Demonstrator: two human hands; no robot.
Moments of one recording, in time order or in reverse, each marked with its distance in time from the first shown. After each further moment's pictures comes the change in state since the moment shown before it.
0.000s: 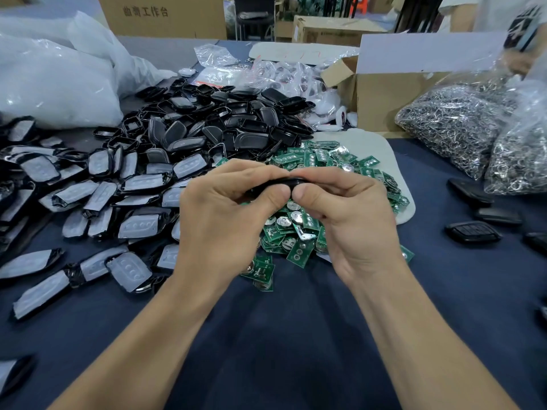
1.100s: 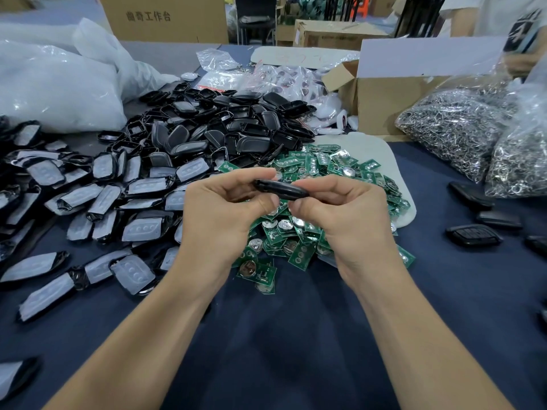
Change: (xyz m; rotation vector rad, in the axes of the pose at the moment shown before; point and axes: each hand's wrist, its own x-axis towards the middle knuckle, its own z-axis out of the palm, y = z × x) left_hand 0.009 -0.017 -0.004 -0.204 0.021 -0.229; right_hand 0.003 0.004 -0.003 -0.320 0.105 0.013
